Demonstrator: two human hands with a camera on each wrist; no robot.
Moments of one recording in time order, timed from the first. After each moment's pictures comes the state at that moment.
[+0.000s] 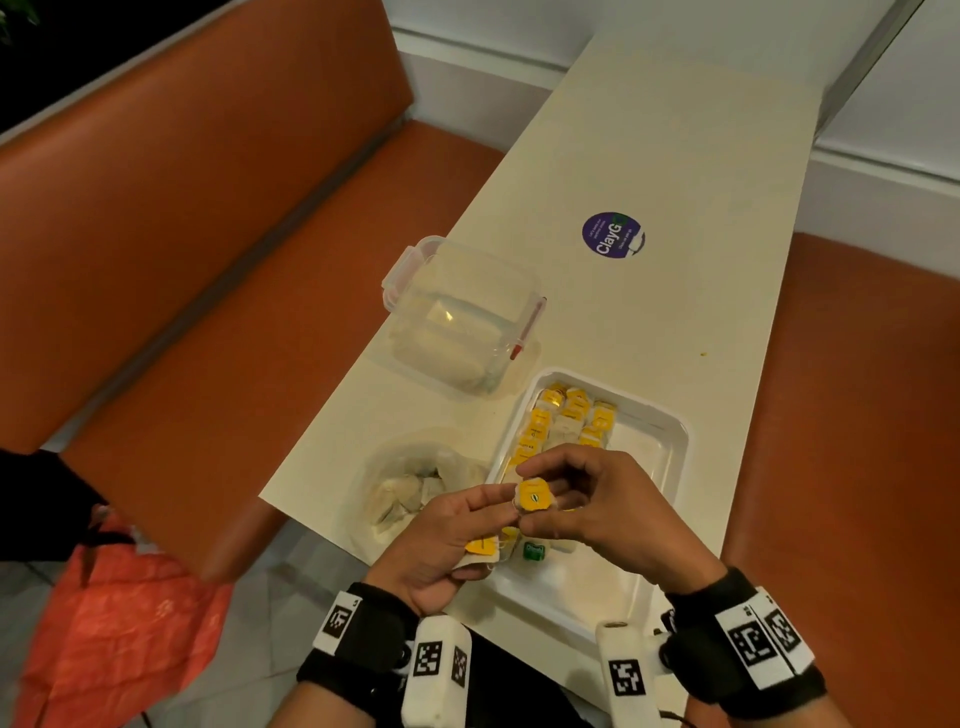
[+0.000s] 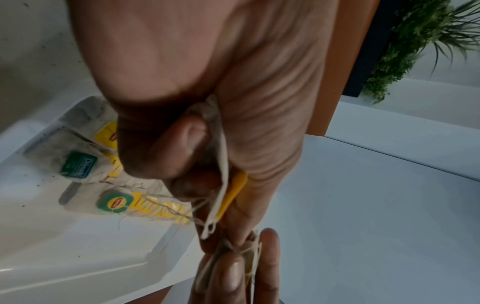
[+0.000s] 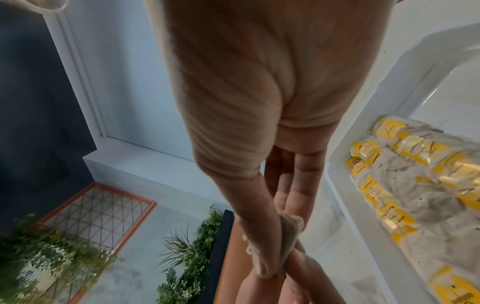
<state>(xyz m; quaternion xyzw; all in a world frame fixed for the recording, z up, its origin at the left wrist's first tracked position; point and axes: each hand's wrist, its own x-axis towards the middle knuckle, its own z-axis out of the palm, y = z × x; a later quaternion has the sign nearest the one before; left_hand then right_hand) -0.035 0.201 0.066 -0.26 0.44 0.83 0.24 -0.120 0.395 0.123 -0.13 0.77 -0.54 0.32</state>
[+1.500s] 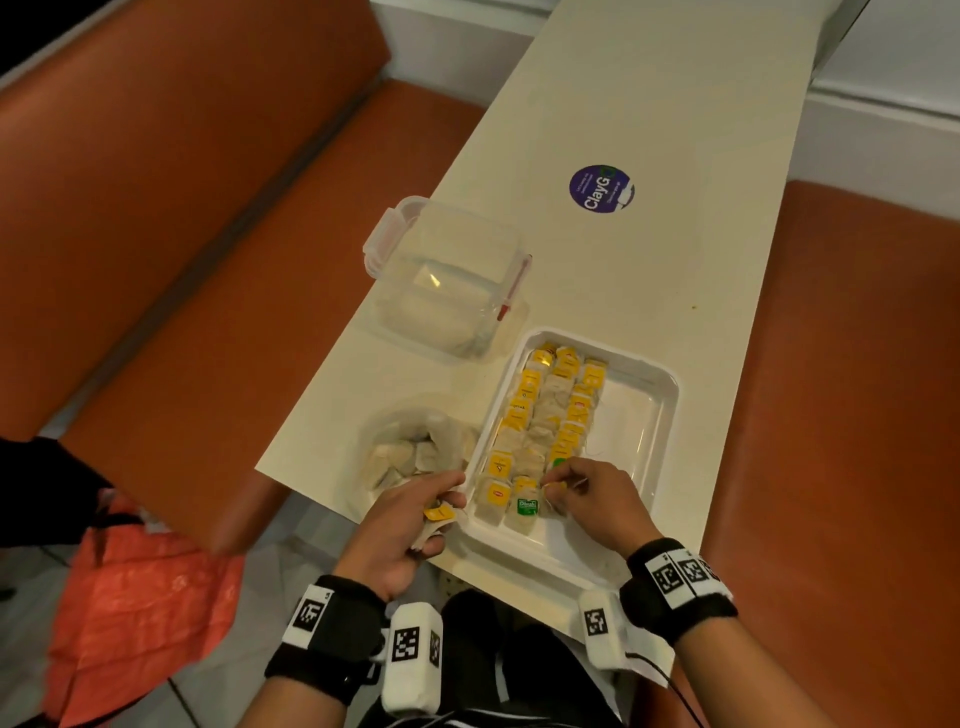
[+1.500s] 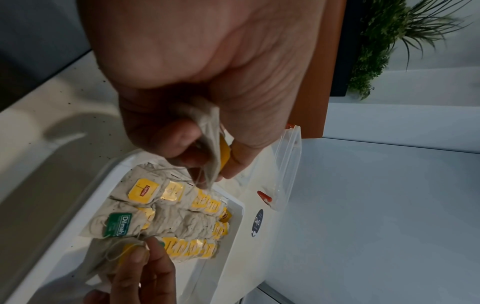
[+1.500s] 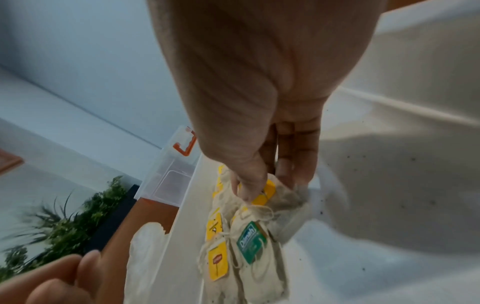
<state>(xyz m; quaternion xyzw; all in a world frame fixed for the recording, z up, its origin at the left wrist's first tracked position) -0.008 0.180 0.042 -0.43 0.47 0.76 0.17 -0.099 0.423 -0.011 -0.02 0.87 -0.39 0.31</state>
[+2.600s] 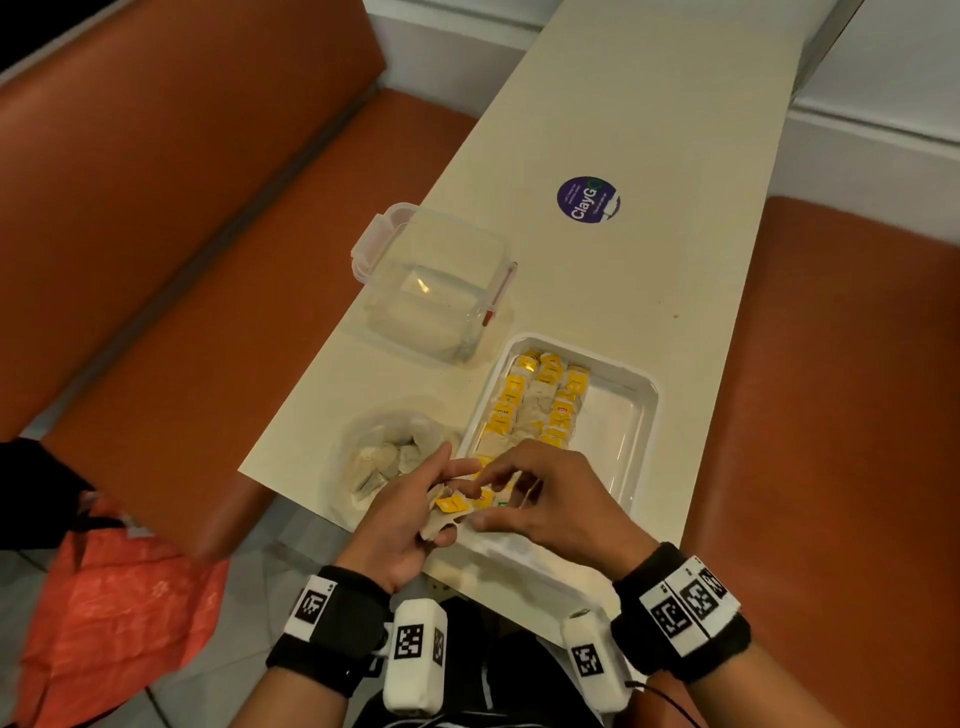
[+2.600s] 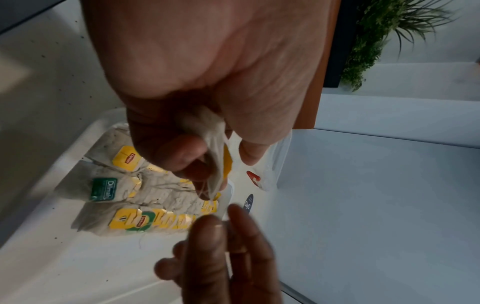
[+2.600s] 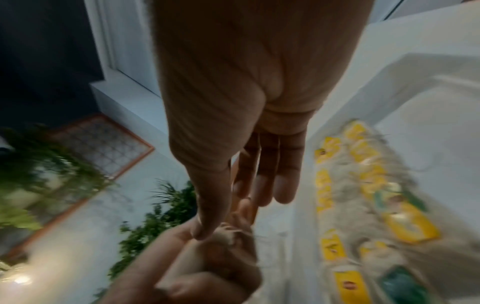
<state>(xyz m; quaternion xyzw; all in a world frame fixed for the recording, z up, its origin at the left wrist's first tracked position) -0.025 0.206 0.063 -0.38 0.43 0.80 0.18 -0.087 0.394 0.097 -0.20 0.80 -0.49 0.28</state>
